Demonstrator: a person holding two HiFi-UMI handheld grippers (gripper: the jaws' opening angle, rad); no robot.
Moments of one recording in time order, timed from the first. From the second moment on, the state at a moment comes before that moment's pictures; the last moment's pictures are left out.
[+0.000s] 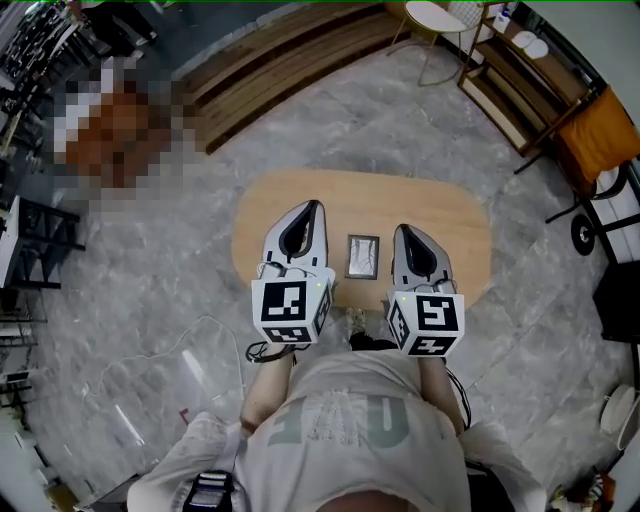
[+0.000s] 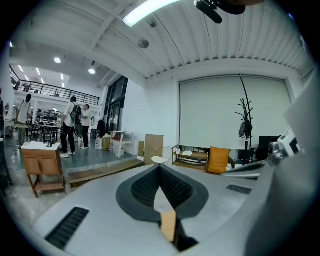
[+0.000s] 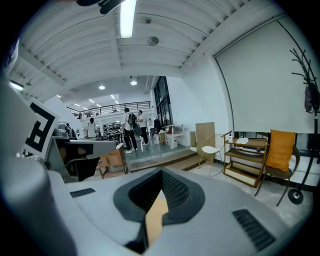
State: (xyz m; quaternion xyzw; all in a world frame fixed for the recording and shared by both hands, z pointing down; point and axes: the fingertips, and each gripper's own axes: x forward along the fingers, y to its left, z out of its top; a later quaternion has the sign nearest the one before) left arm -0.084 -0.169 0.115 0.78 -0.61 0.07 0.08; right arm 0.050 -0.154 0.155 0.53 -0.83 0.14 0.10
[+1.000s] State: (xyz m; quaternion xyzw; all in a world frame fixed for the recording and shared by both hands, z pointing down) left arm -0.088 -0.173 0.111 0.80 -0.59 0.08 0.08; right arm 0.035 -0.152 0.156 0.54 -0.82 0.15 0.10
